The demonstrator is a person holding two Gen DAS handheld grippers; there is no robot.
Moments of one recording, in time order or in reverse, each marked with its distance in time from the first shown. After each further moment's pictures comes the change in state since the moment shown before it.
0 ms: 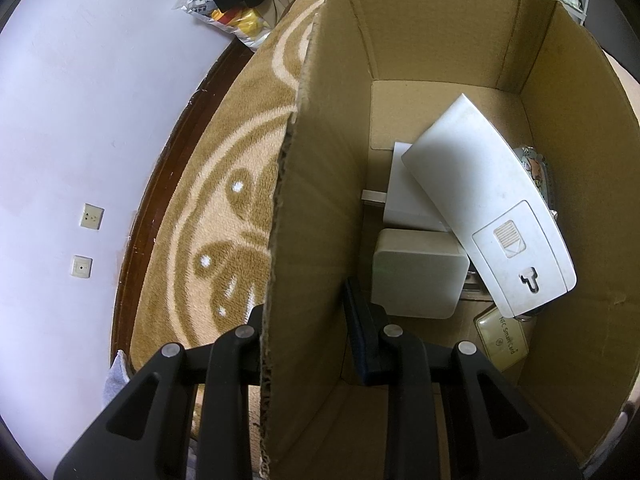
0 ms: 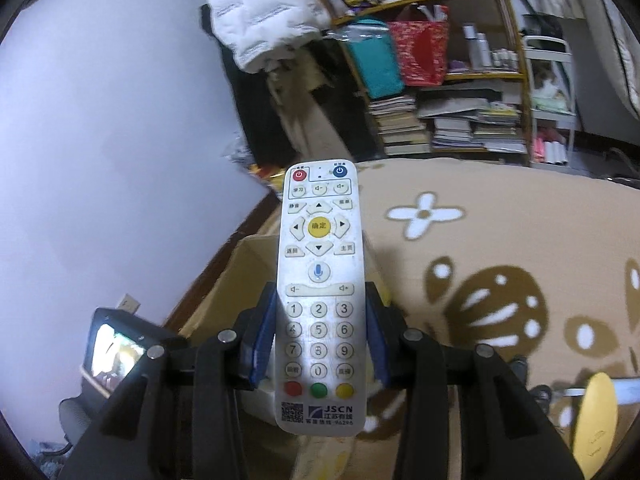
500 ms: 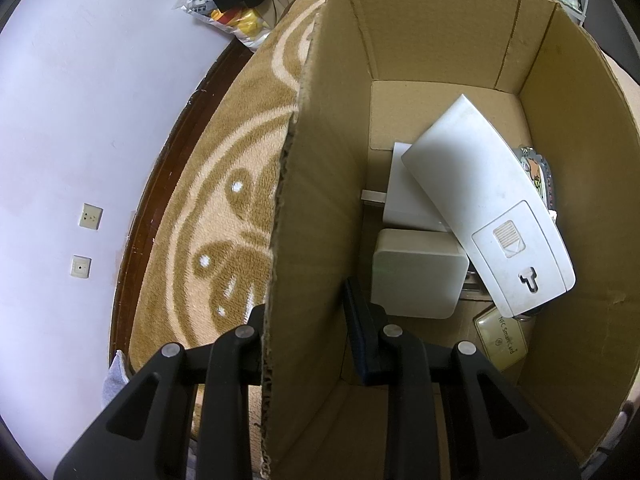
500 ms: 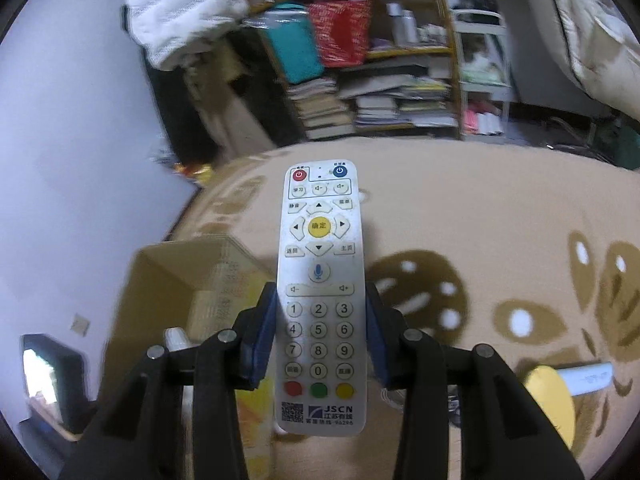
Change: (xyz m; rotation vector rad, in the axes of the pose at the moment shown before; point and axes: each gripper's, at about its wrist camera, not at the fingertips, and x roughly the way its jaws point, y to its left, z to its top) left arm 0.001 0.001 0.001 0.000 -0.001 -0.003; right arm -0.001 -0.055 0.012 0.105 0.044 -0.224
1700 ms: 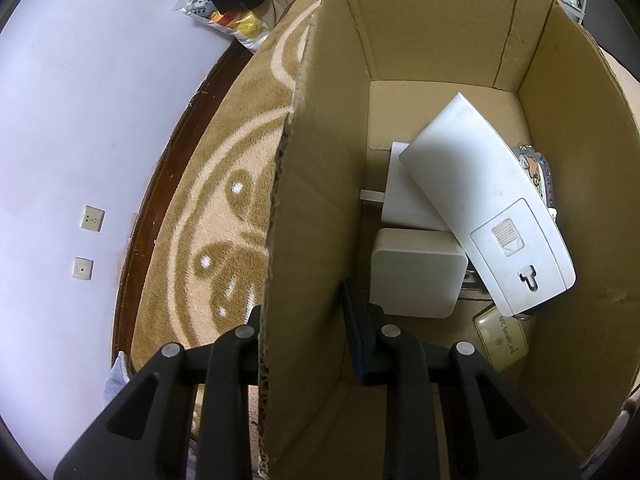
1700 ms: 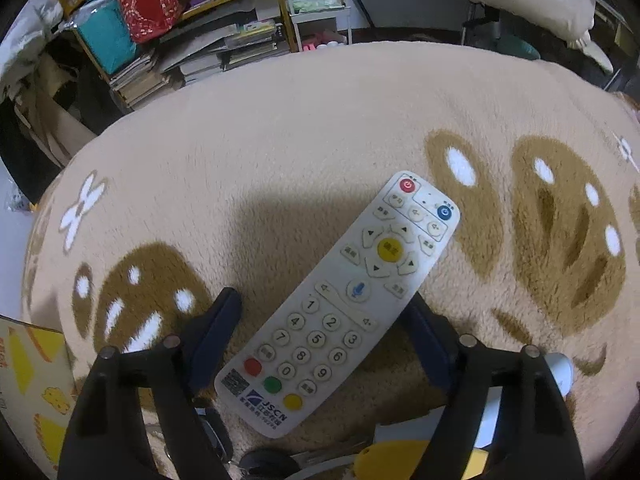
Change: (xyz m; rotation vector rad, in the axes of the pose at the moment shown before) left arm -0.005 -0.001 0.001 0.006 -0.001 0.003; right arm 0.064 -0.167 -0.017 0.318 0.171 -0.461
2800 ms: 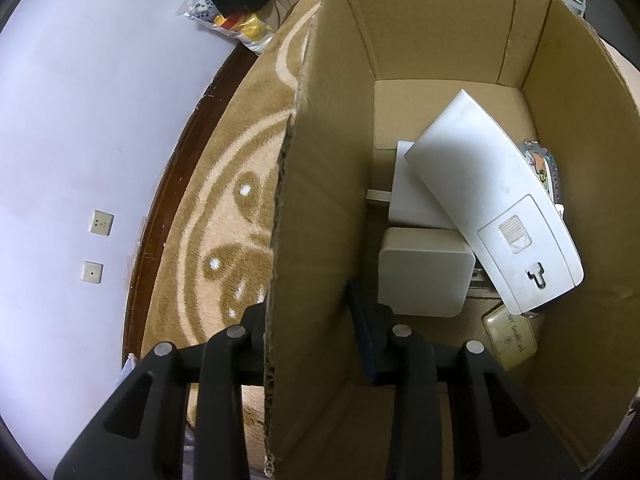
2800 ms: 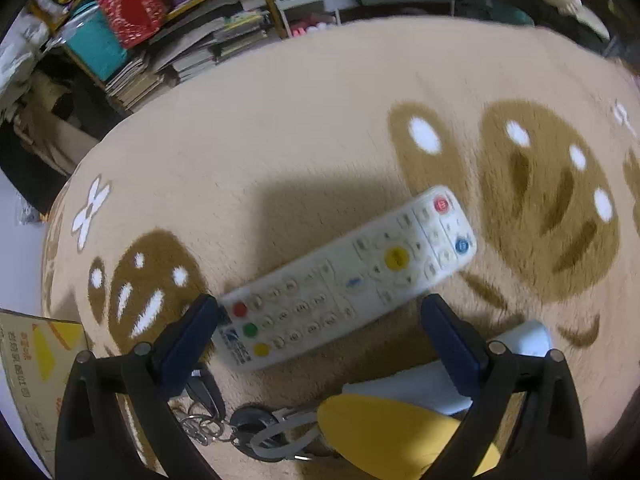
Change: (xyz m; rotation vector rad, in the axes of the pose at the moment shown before) left arm -0.006 -0.009 -0.002 0.016 -0.003 0.044; right arm -0.008 -0.029 -0.008 0.115 0.098 0.063
